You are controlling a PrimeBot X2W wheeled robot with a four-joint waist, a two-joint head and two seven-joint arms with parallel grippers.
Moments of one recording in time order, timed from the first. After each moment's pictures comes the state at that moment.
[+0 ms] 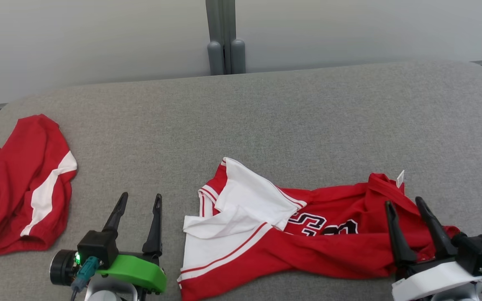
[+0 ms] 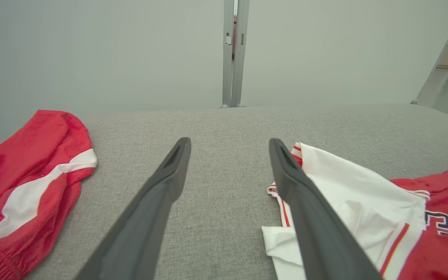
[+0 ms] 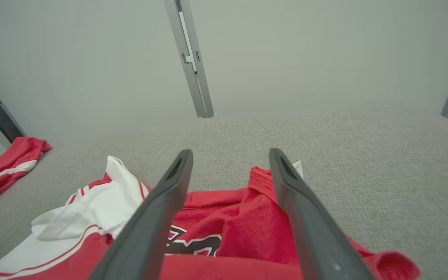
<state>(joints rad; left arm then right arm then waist) -0.08 0.06 -0.12 0.30 -0.16 -0.11 -0.26 0.10 -0.20 0.09 0.04 0.35 0.13 -0.26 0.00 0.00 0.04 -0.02</state>
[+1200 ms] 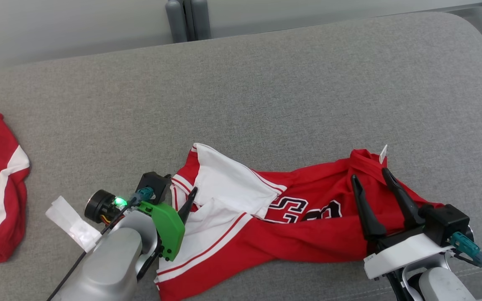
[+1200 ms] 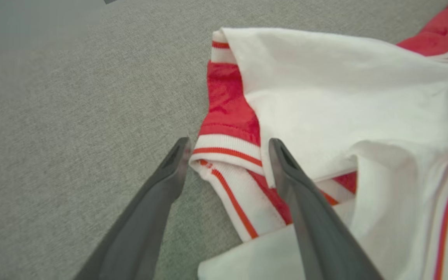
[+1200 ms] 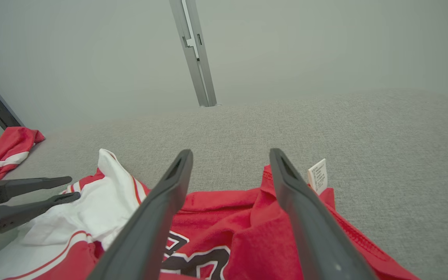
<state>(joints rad) -0.62 0.19 -0.77 0.90 -0.45 -0.13 -0.16 -0.07 -0.17 0.20 0.11 0.32 0.13 -0.26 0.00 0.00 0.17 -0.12</state>
